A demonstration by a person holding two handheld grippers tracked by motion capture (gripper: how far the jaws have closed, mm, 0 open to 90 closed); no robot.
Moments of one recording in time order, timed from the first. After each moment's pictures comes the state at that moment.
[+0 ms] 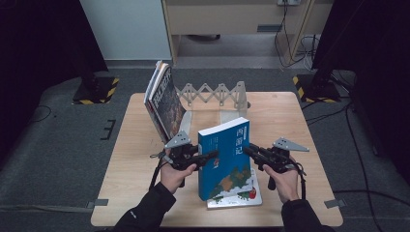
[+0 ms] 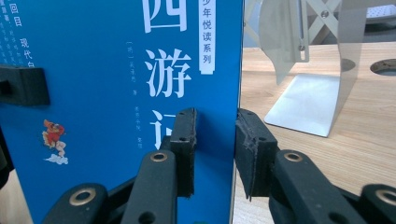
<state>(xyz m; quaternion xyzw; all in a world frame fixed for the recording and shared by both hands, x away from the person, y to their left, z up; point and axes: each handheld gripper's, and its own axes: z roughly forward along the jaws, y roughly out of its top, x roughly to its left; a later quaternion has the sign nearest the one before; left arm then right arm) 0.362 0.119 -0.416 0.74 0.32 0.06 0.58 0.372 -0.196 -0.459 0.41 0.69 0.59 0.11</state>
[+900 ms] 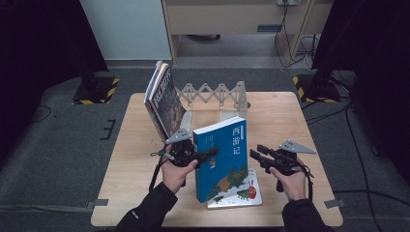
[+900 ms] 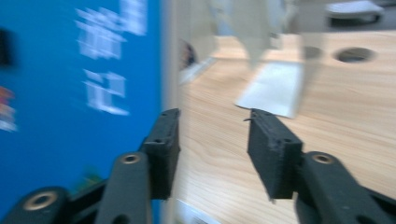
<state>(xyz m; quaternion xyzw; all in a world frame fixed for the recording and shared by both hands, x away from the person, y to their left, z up) 0.368 0.119 -0.403 0.74 0.36 0.04 0.57 0.370 -0.224 -0.469 0.44 0.70 0.55 0.14</state>
